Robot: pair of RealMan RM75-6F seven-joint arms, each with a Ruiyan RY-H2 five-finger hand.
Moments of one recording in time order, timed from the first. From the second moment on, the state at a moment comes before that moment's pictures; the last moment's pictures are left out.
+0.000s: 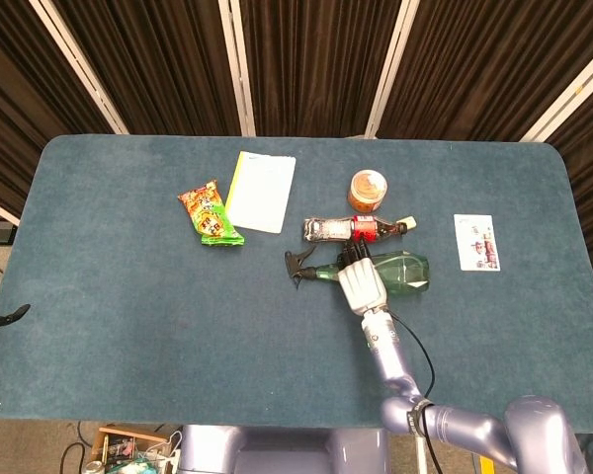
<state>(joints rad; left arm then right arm) -0.19 -1.20 -0.15 -1.32 1.29 1.32 -0.09 0.75 -1.89 0.21 -1.18 -0.94 1.08 -1.30</state>
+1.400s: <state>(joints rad) -0.18 -1.18 -0.12 -1.36 1.37 1.34 -0.15 0.53 -1.45 0.41 -1.73 -1.11 1.27 -0.18</state>
